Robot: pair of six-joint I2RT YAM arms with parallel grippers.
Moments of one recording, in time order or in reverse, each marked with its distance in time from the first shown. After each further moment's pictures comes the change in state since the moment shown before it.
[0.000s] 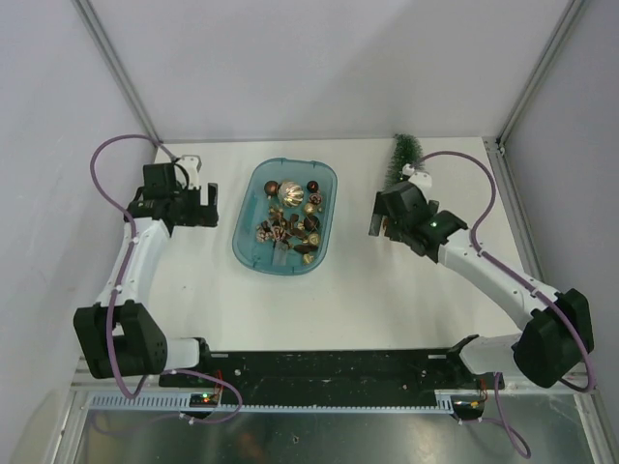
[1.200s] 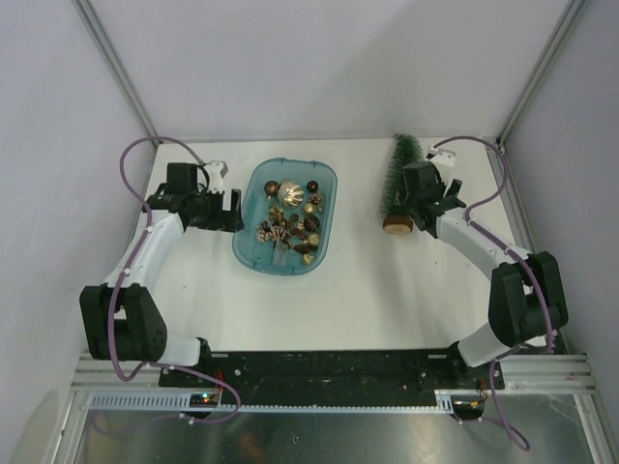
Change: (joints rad) left arm -0.103 0.107 0.016 -0.031 0.156 -0.056; right arm -0.206 0.210 0.002 0.338 0.201 -0.145
